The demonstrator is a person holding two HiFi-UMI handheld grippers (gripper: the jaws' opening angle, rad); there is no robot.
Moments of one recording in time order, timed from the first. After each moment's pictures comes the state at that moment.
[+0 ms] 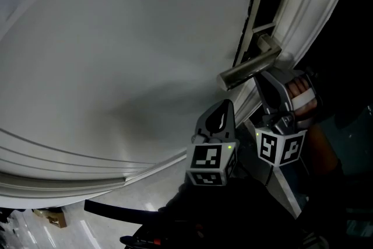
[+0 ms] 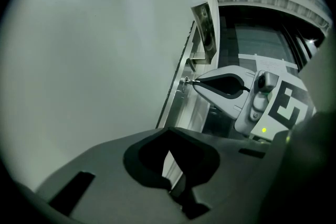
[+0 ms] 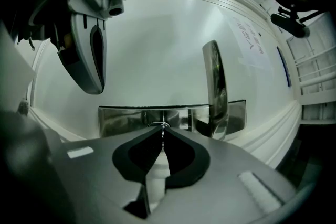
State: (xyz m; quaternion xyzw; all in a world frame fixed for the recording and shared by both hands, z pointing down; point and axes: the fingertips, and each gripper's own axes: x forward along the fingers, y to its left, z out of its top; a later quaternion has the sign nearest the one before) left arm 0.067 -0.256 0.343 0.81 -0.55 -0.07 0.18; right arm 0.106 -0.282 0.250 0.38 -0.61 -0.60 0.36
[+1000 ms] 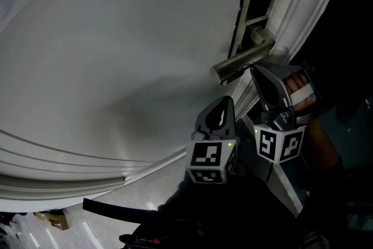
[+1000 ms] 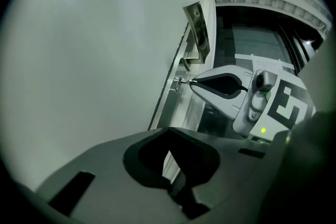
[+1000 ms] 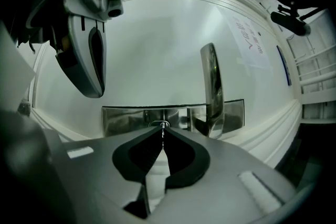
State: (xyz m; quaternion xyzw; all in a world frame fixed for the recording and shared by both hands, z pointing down) left arm 0.078 -0.253 0.341 0.82 -0.54 -0.07 0.17; right arm 0.111 -0.277 0.253 0.38 -0.61 -0.59 0.36
